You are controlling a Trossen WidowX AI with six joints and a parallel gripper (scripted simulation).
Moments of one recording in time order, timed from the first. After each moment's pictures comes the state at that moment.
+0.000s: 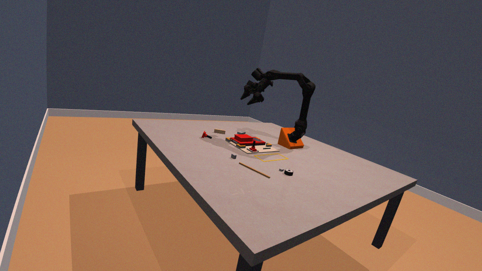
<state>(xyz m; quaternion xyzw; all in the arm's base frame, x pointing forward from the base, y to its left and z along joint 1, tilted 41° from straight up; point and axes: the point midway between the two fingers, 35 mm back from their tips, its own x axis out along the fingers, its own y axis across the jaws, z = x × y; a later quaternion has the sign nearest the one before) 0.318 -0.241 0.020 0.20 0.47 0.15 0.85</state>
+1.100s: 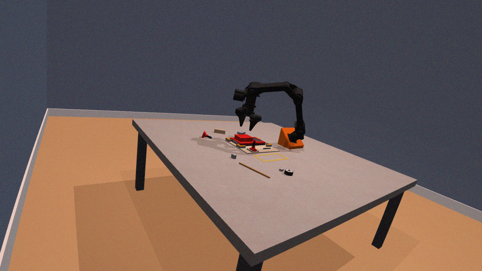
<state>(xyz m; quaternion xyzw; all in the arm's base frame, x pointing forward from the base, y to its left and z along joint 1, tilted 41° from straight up) 0.353 -0.054 -0.009 0.17 0.68 0.31 0.64</state>
